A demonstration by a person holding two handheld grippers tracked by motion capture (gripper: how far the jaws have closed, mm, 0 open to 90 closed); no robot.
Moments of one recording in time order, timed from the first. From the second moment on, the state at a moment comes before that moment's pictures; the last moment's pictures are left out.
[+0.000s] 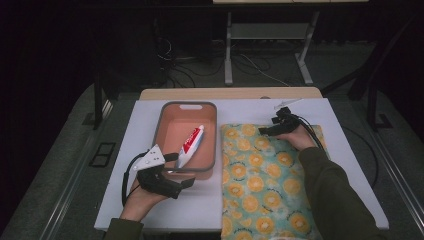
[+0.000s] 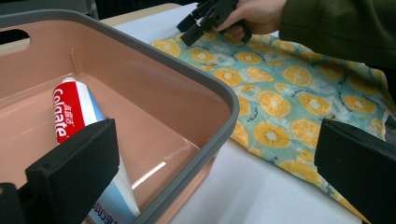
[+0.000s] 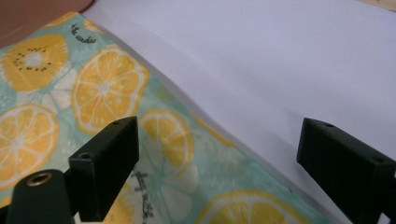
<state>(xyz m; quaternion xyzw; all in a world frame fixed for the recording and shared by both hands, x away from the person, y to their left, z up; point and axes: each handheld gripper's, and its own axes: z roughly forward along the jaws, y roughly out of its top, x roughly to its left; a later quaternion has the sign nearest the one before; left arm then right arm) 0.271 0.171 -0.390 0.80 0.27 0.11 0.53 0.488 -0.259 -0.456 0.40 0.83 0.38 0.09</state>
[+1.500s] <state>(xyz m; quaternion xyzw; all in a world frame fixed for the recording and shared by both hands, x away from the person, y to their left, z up) 0.272 0.174 -0.392 0.80 0.28 0.10 0.52 0.451 -0.297 -0.411 0.44 0.80 0.40 0.13</state>
